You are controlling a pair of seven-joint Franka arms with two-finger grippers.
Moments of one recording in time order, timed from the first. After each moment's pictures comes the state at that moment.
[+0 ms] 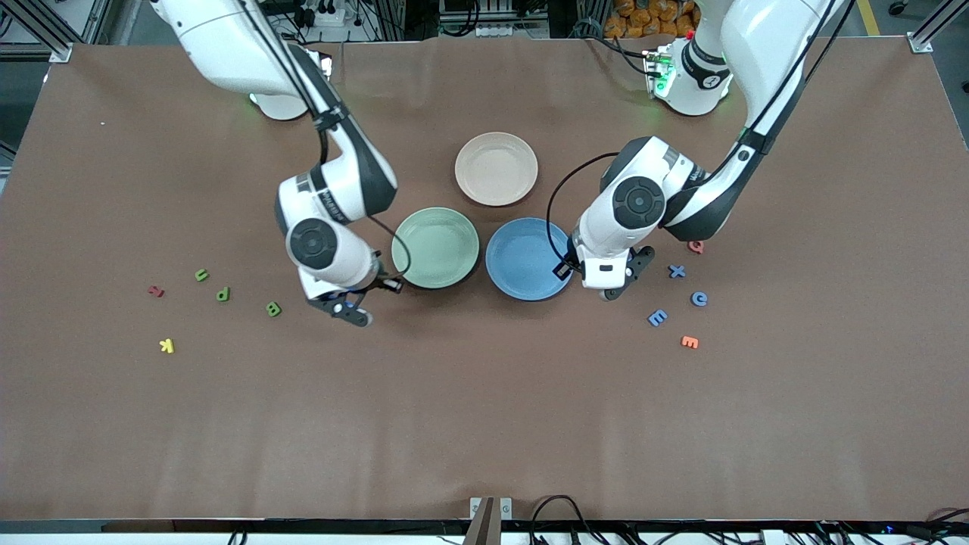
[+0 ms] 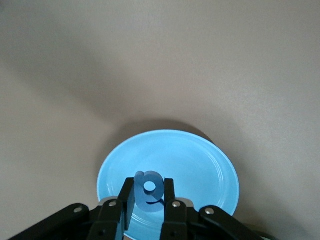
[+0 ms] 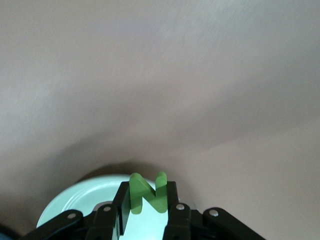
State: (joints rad) left arm -0.09 0.49 -0.55 -1.84 0.09 2.22 -1.46; right arm 0.56 0.52 -0.07 -1.77 0.17 2.15 0.81
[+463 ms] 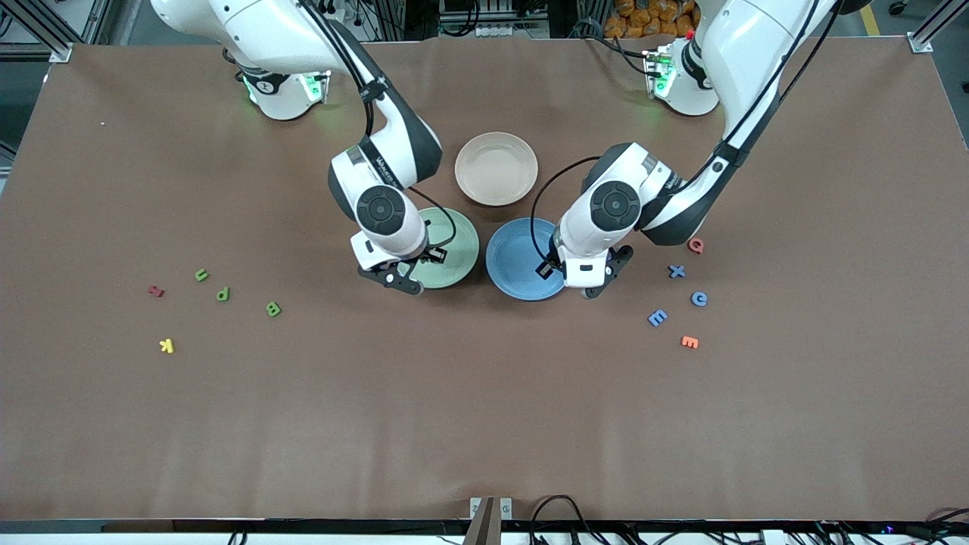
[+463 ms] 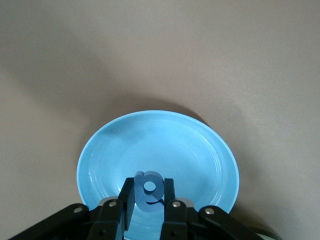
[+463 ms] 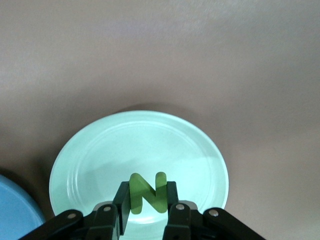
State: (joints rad) left arm -0.13 0.55 -0.54 -1.83 0.10 2.27 -1.51; right arm 0.69 0.52 -0.06 -1.78 0.17 2.14 0.88
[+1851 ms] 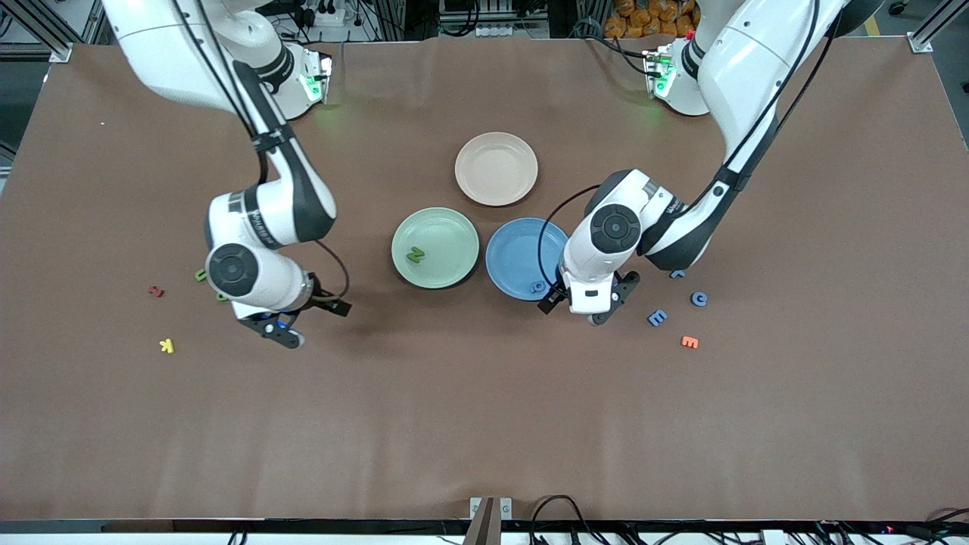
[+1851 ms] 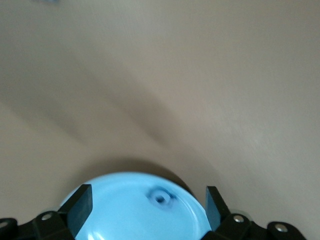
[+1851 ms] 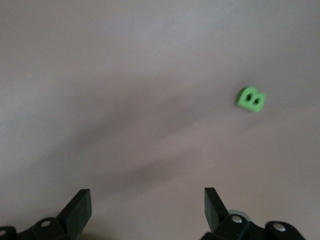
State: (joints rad) left arm -0.17 0.63 -0.47 -1.71 0.23 2.28 -1.52; right arm 0.35 0.50 -0.07 -1.77 0.09 2.10 0.70
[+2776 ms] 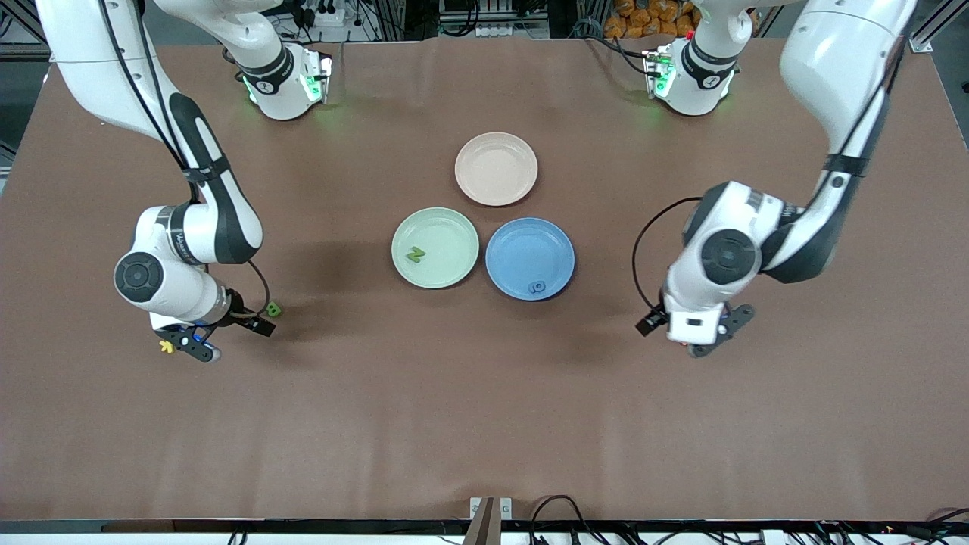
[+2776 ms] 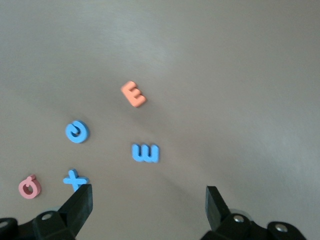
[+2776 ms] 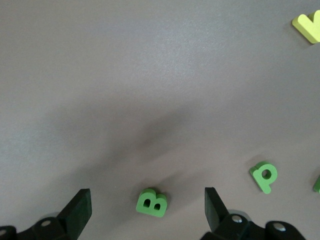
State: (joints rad) left arm 0.08 0.54 -0.45 -1.70 0.32 2.09 -1.17; right arm 0.11 0.51 -0.07 -1.91 0.01 2.35 0.54
